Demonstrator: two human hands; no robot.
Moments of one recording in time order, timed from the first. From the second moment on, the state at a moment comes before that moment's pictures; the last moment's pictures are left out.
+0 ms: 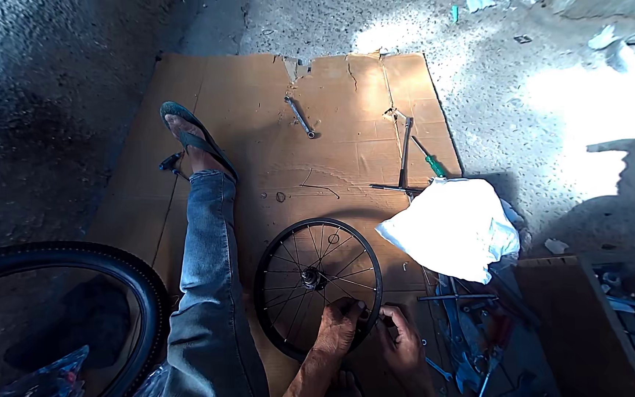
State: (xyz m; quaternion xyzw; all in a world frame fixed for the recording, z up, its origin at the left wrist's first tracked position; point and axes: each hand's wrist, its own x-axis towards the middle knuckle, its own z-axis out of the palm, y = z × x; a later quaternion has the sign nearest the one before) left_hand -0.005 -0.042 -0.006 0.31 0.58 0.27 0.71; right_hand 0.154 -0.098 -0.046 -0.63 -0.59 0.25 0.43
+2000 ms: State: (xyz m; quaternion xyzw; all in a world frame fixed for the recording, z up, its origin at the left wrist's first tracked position) left_hand -0.016 0.021 0.014 0.86 0.31 -0.09 0.40; right_hand 0.162 -0.094 -0.047 -0.62 -0.59 0.31 0.41
